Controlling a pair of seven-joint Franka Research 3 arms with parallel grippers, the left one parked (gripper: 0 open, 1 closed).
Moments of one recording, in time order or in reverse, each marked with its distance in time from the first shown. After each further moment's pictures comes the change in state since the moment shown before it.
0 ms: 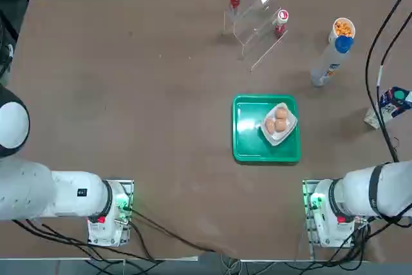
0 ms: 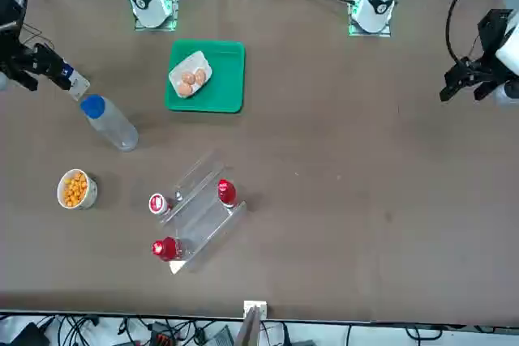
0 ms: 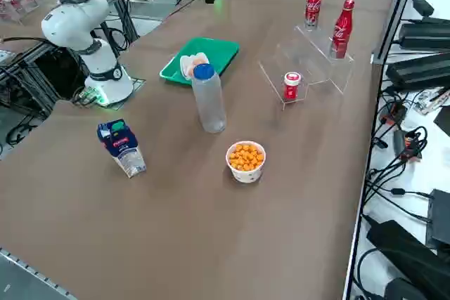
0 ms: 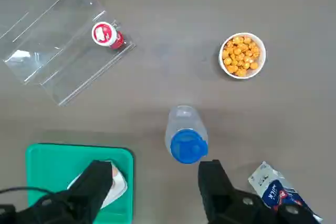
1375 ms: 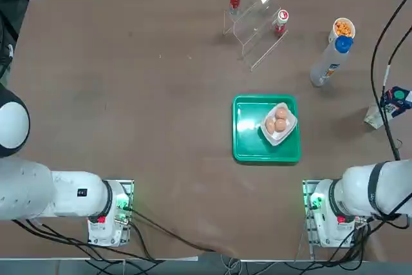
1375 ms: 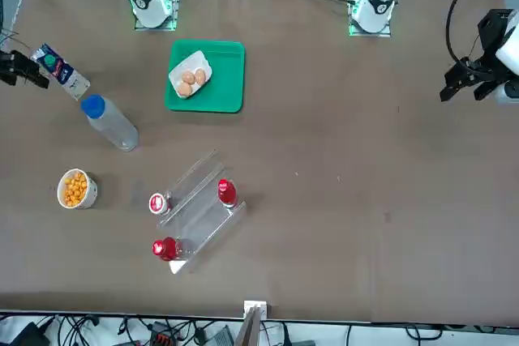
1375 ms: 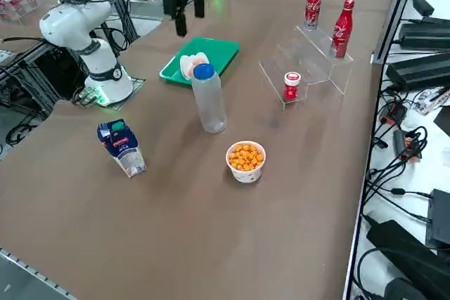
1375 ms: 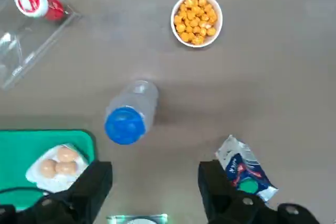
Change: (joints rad) arm -0.149 0.025 -0.040 -0.055 -0.058 -0.044 -0.188
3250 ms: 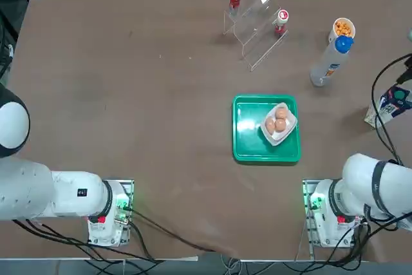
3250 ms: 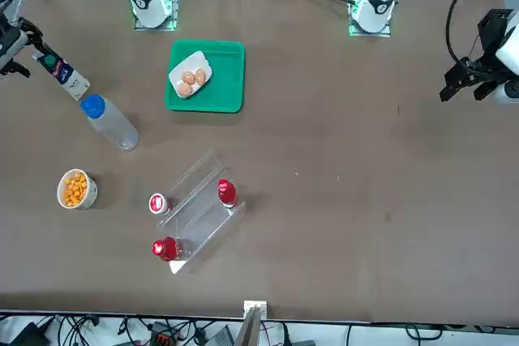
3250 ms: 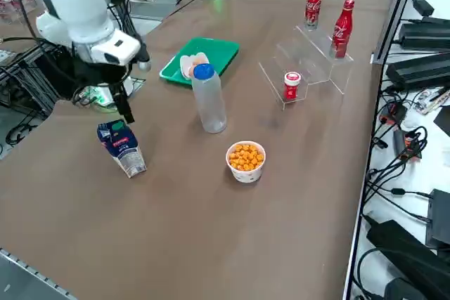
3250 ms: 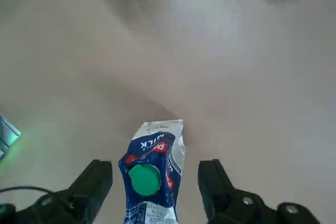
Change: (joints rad) arm -0.383 -0.237 -0.004 -0.729 -0.048 0.539 -1.173
